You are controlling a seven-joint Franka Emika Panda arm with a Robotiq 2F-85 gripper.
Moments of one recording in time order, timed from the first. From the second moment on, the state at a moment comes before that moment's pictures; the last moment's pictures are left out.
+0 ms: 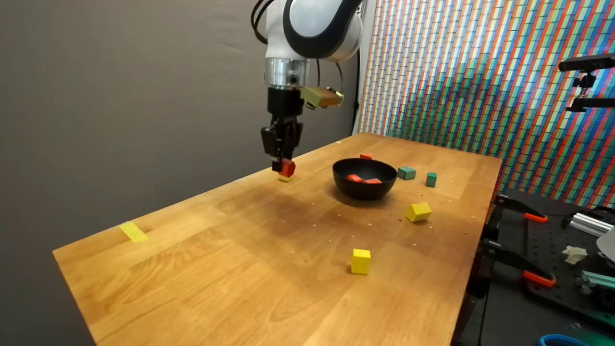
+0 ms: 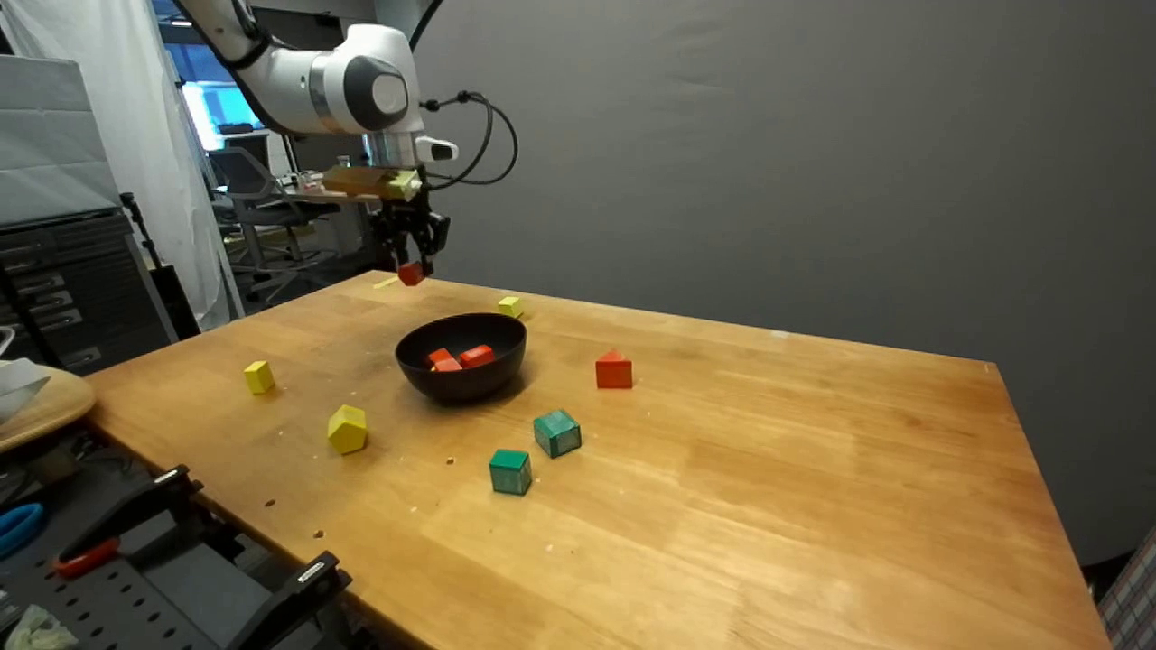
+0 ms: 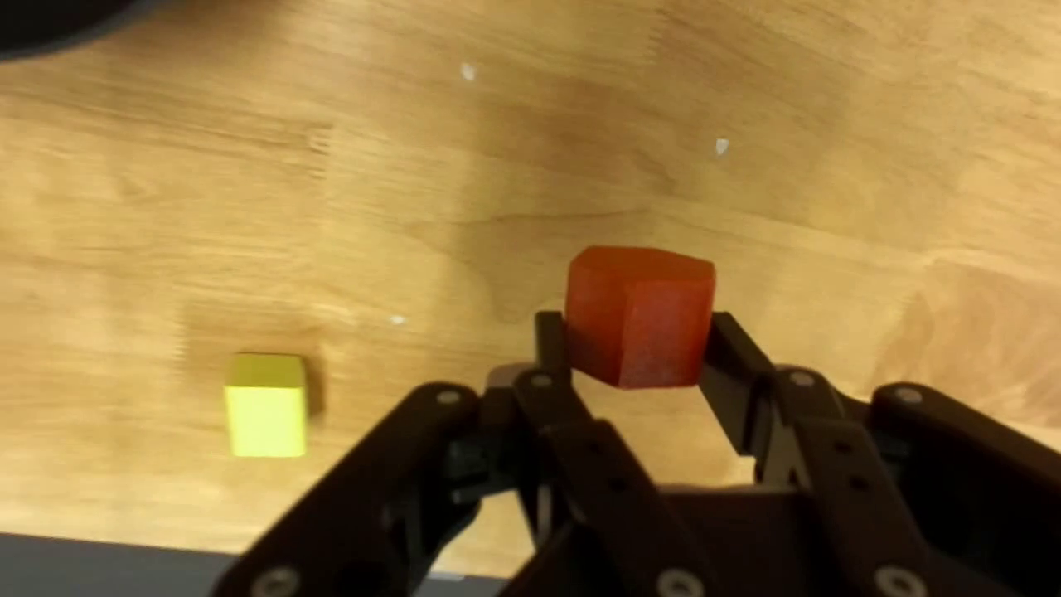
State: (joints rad) arm 0.24 0.57 0.12 -1.79 0.00 2.42 0.06
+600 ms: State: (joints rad) arm 0.04 0.24 0.00 -2.19 0.10 2.45 0.17
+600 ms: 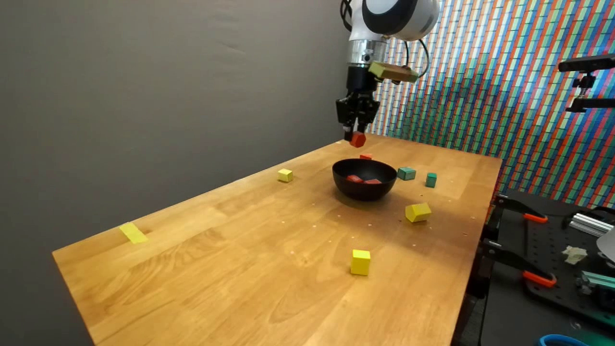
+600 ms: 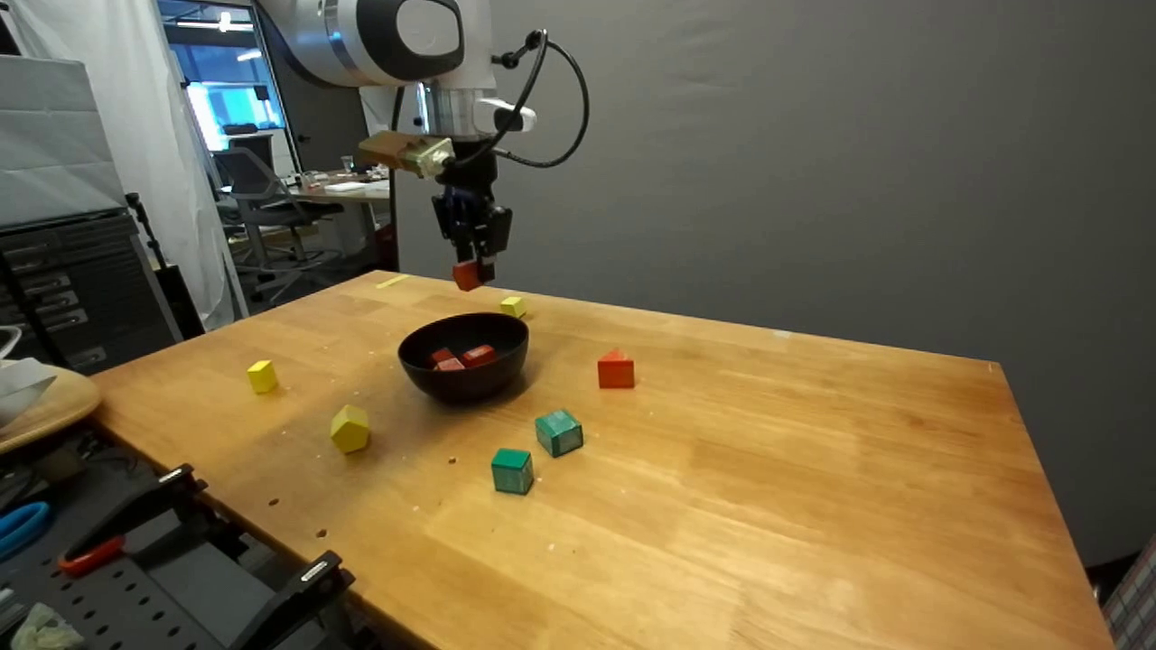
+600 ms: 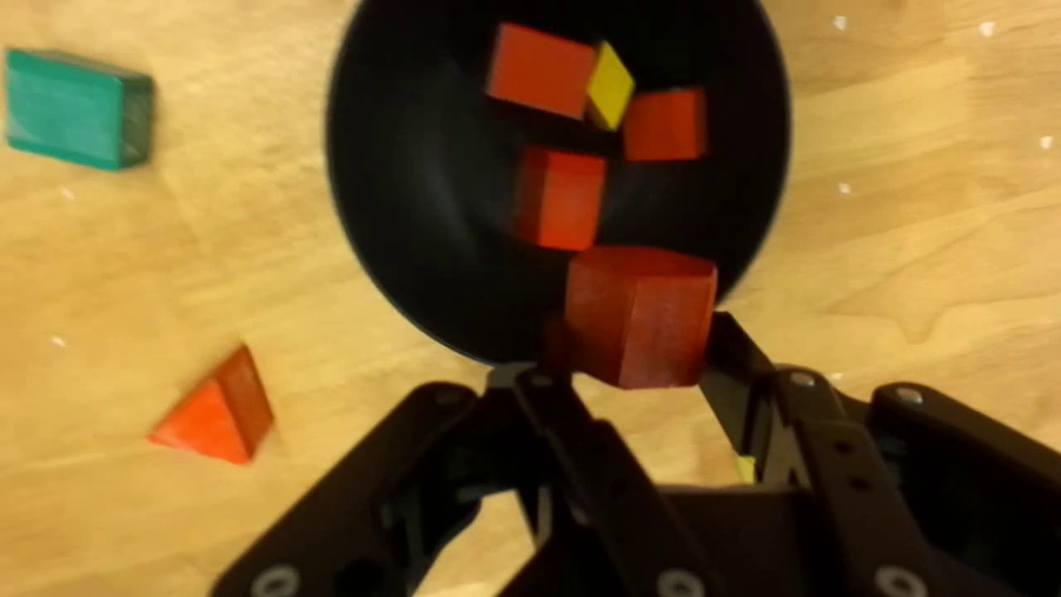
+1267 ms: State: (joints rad) arm 0.02 0.18 0.03 -2.39 0.22 2.59 0.18
